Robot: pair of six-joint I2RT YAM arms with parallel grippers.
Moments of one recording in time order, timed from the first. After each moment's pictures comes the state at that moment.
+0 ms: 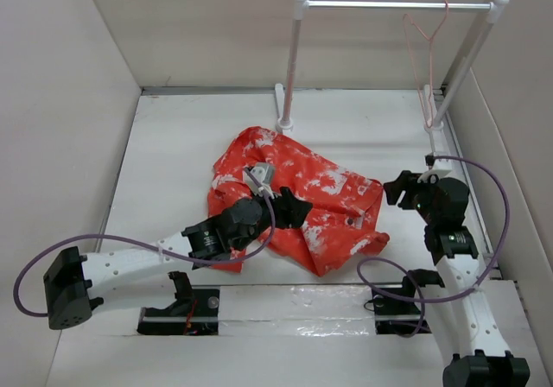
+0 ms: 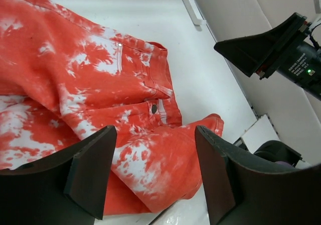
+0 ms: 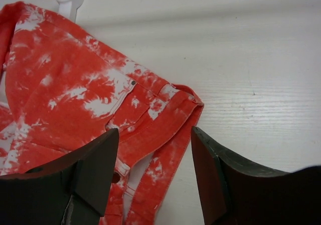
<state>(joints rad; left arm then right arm) -1.15 1.01 0.65 0.12 -0.39 -0.71 -0.05 0.60 0.48 -0.21 -0.26 0.19</state>
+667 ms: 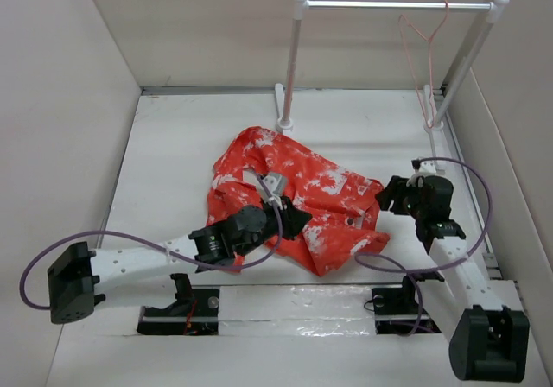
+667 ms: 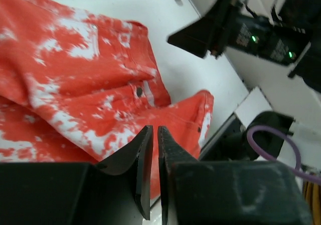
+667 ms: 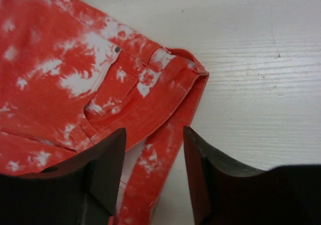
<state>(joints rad) -1.17 1.00 0.60 0.19 -0.31 -0.67 -0.05 0.81 0.40 -0.10 -0.29 0.22</state>
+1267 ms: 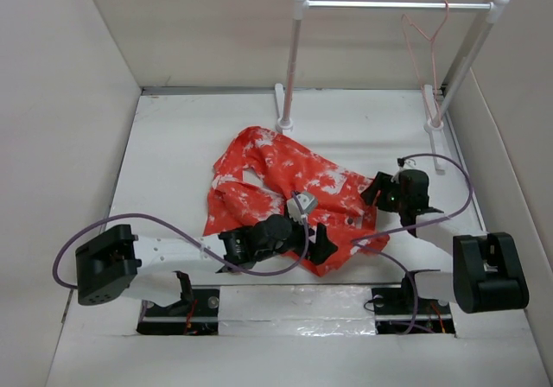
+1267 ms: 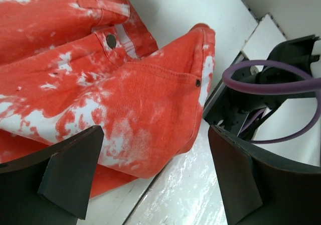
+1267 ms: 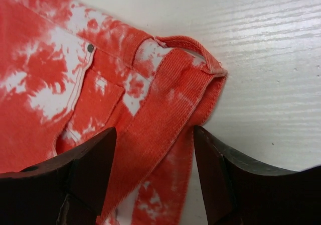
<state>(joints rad) -1.26 1.25 0.60 0.30 -0.15 -0.61 0.05 1.26 0.38 0.24 -0.22 0.39</state>
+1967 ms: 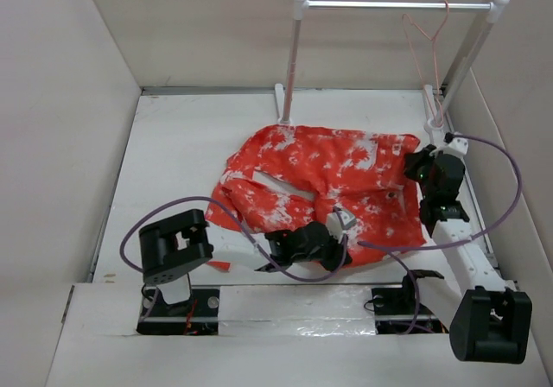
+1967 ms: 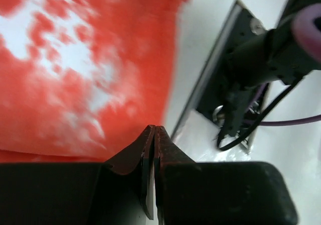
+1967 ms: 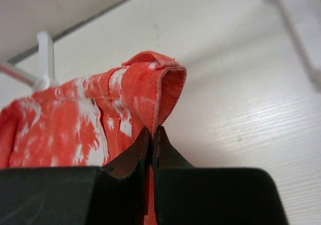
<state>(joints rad) -1.30 1.64 0.73 0.44 0.01 -0.56 -0.05 0.96 0.50 0.22 0.02 0.43</state>
